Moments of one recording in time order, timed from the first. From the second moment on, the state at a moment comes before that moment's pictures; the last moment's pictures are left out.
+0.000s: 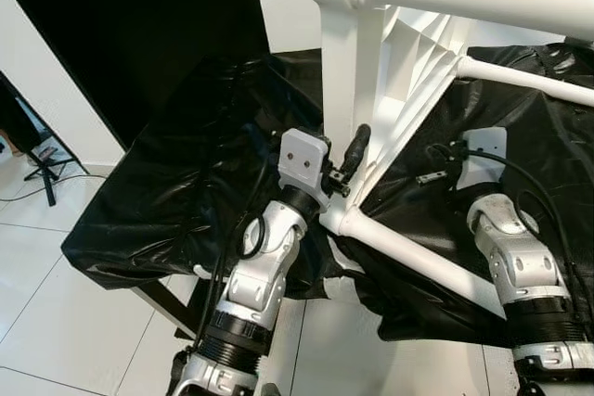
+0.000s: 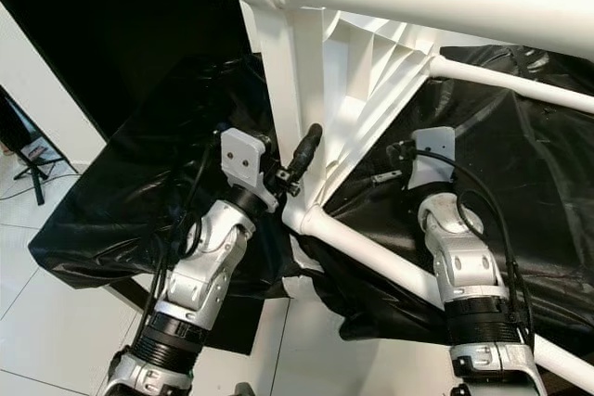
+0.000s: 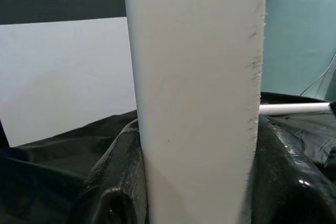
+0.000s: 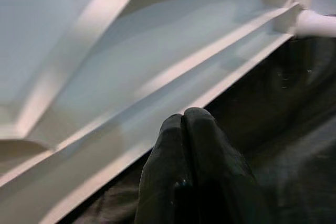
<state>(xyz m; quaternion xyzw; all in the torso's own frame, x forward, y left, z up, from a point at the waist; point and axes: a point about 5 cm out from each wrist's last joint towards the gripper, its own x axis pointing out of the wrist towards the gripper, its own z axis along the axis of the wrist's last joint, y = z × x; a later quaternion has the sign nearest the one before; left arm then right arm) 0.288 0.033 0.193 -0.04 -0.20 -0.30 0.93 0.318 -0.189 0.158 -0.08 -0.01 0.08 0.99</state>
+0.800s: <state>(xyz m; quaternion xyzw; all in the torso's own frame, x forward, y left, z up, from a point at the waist) 0.291 -0.002 0.189 -0.07 -0.16 -0.37 0.91 0.298 -0.176 0.145 -0.08 0.02 0.10 0.99</state>
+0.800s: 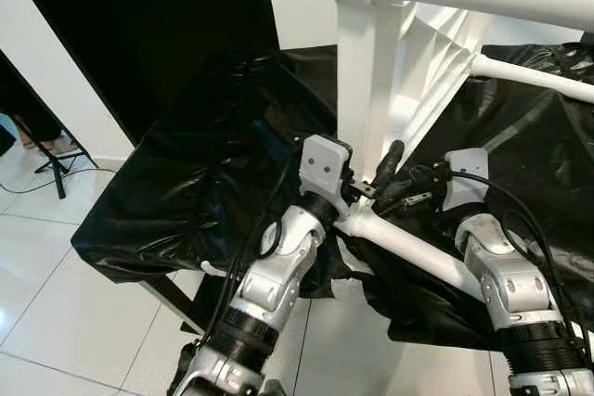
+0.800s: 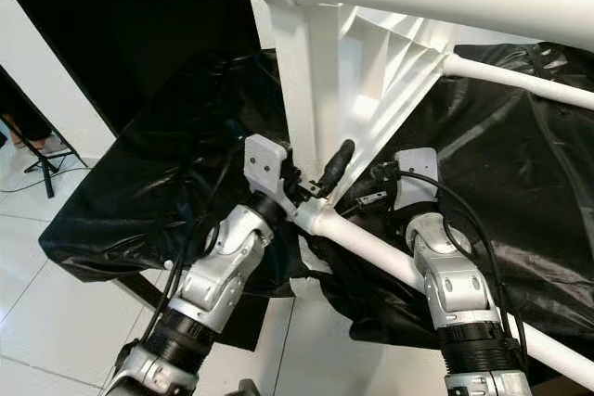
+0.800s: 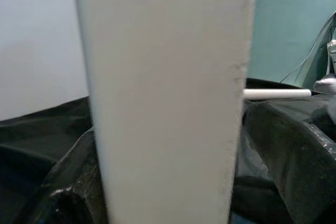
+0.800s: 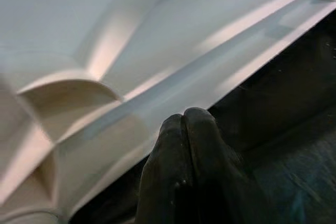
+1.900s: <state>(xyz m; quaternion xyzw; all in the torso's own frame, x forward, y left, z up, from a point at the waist) 0.301 -0.034 0.182 -0.02 -0.16 -0.42 0.89 0.284 -0.168 0.137 -0.08 0.04 0.10 0.99</state>
